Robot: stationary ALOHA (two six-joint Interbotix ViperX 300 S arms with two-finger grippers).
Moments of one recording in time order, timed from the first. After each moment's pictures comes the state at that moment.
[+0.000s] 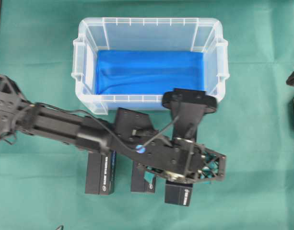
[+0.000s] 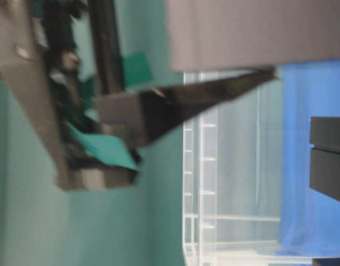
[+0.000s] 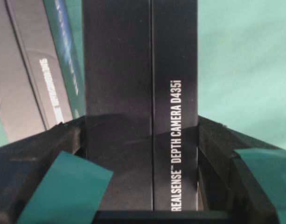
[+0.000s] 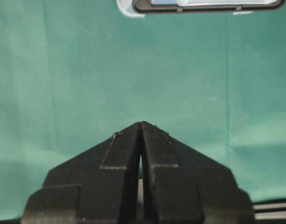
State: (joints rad) left arm -0.24 0.57 -0.63 0.07 1.42 -1.70; right arm -0.01 -0.76 0.55 -0.06 1.32 0.19
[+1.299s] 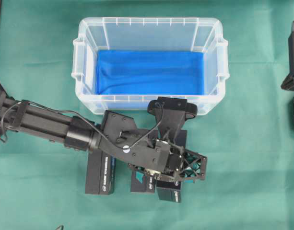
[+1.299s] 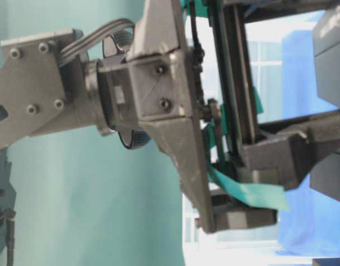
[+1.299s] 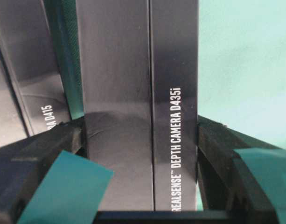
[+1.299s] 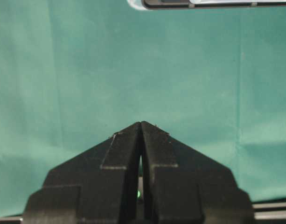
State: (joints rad) left arm -0.25 0.50 -0.30 0.06 1.10 -1.69; right arm -0.01 -0.71 0.55 -0.04 1.32 0.19
